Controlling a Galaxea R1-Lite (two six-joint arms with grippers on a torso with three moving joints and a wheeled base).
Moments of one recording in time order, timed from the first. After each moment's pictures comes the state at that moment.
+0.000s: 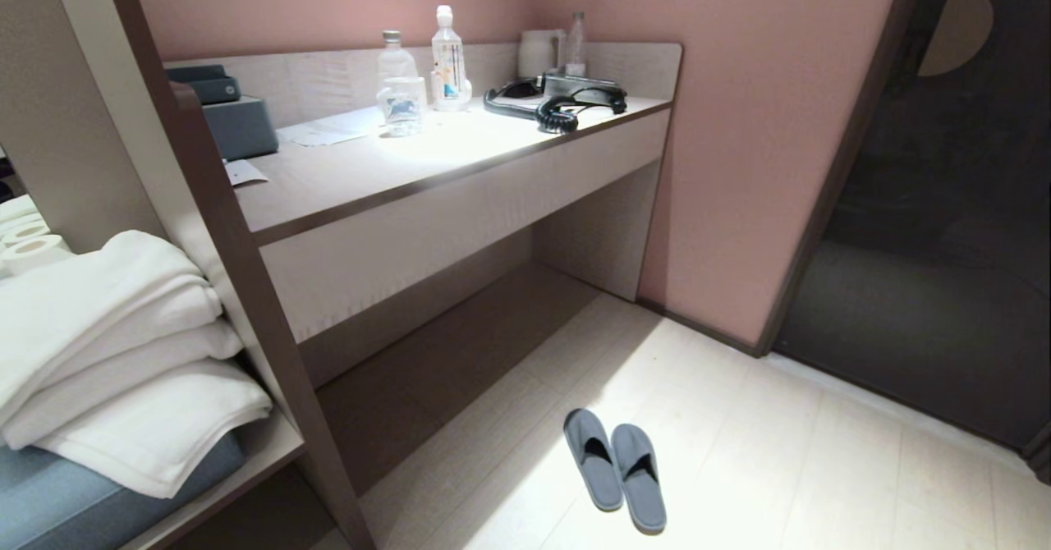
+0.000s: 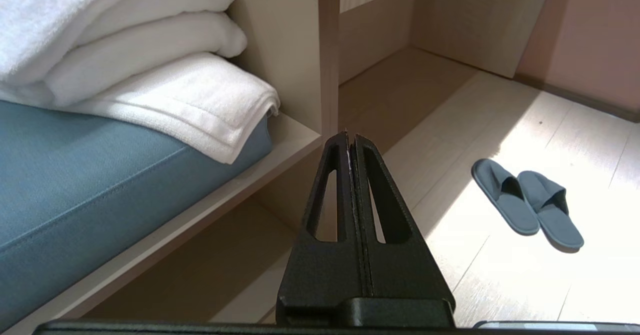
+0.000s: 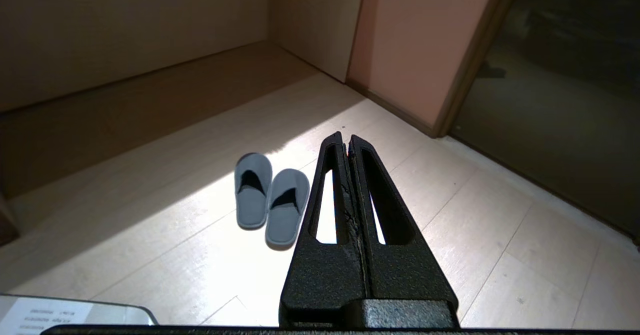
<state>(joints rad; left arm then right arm) 0.01 0.00 0.00 0.00 0.00 -0.01 0.00 0.00 0.00 0.00 0.01 -0.09</state>
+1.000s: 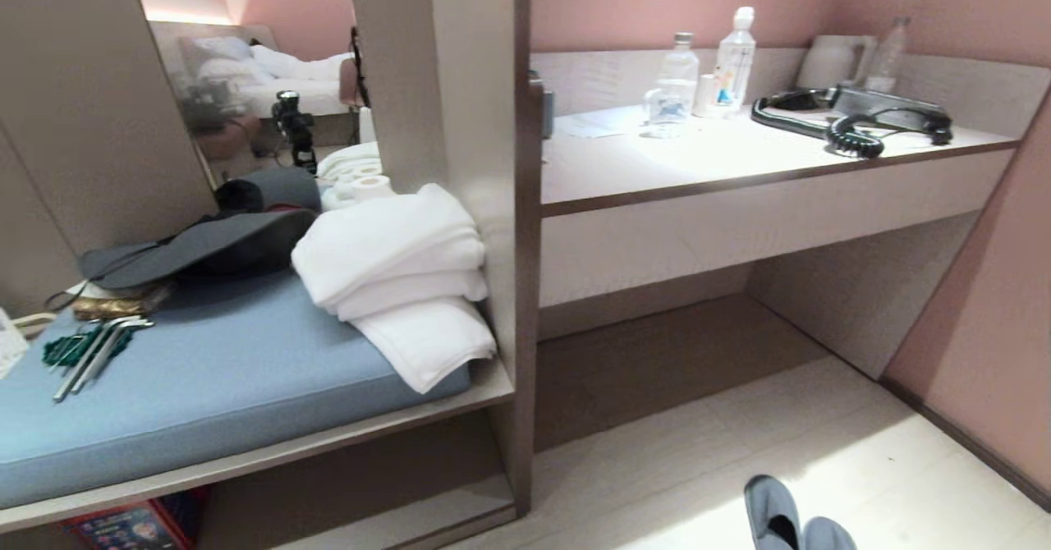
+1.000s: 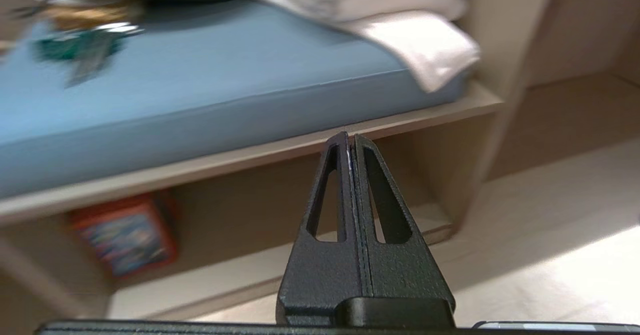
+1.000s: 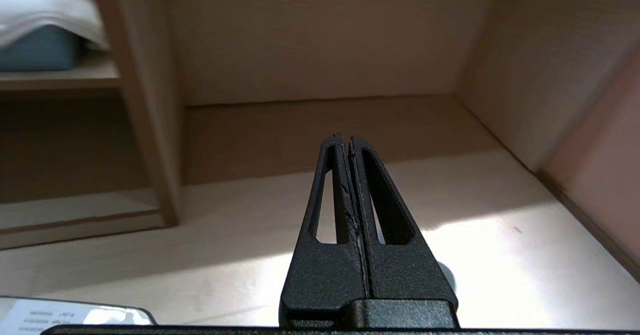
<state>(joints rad) 0.01 0.00 0.00 0.00 0.00 -0.01 0.00 0.00 0.00 0.00 0.01 -0.09</state>
